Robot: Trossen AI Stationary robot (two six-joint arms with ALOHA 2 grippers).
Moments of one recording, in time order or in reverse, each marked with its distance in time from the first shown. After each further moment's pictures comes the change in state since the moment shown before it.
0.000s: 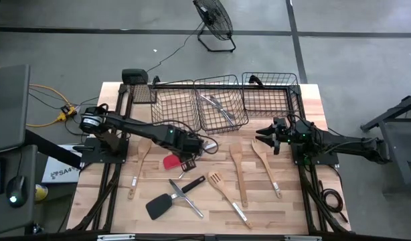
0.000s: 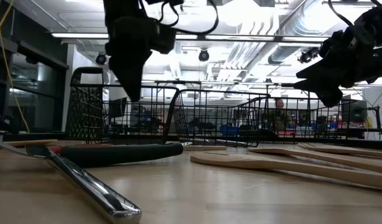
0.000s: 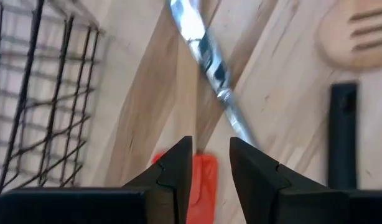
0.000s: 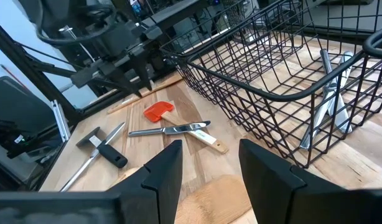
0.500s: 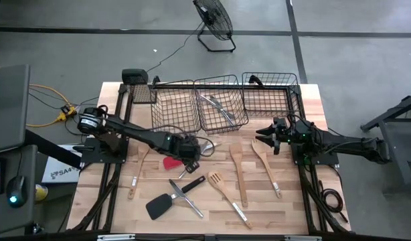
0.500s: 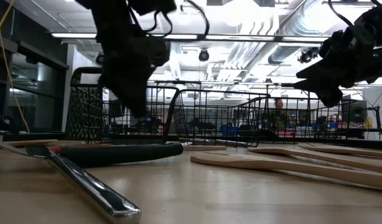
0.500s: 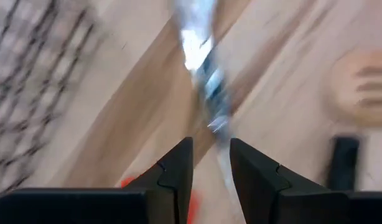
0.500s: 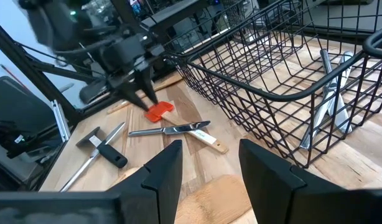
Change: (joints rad) left arm -0.061 -0.018 -0.187 0.301 -0.099 -0.229; right arm 0.000 0.000 0.000 0.000 0.000 0.000
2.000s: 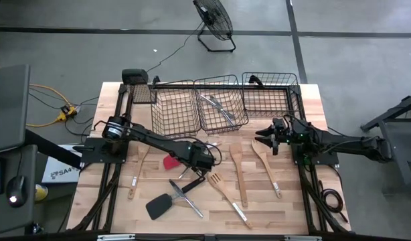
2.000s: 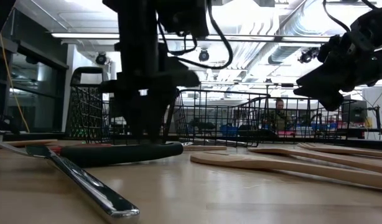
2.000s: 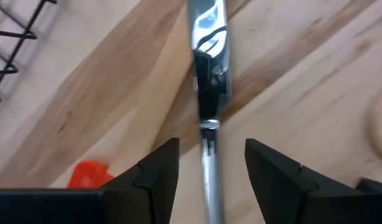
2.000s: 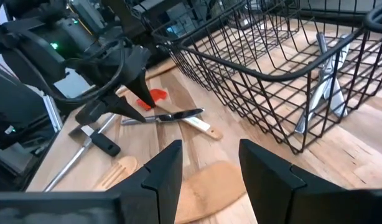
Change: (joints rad) left arm -0.020 0.301 0.303 -0.298 0.013 -0.264; right arm 0.000 0.053 0.000 -0.007 0.000 0.000
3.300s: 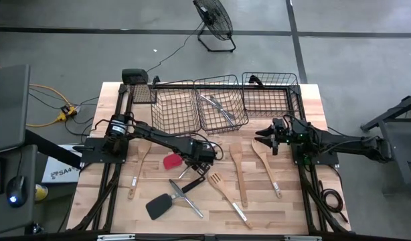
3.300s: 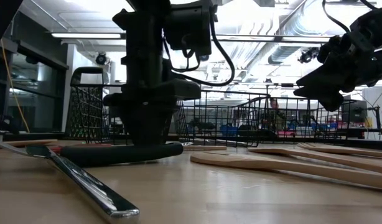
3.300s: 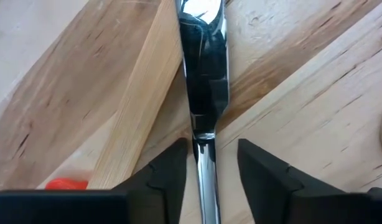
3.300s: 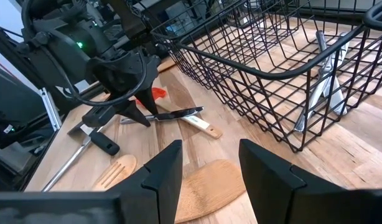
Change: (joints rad) left arm 0.069 0.057 -0.061 0.050 0.141 0.056; right arm 0.000 0.005 0.000 0.000 0.000 0.000
